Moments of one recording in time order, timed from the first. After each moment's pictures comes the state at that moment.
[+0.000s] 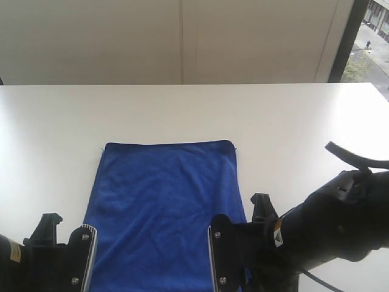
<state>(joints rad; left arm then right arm) -0.63 1.36 -0.40 -0.22 0.34 1.20 0.59 1.53 -0.62 0.13 0.39 -1.03</state>
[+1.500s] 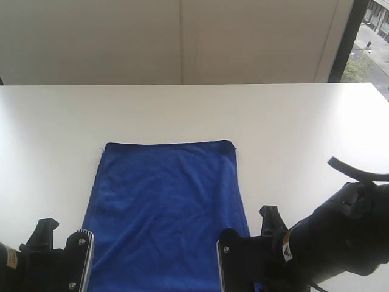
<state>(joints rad) -0.63 1.35 -0.37 -0.23 0.32 1.20 0.59 1.53 -0.57 0.10 0.39 -0.99</state>
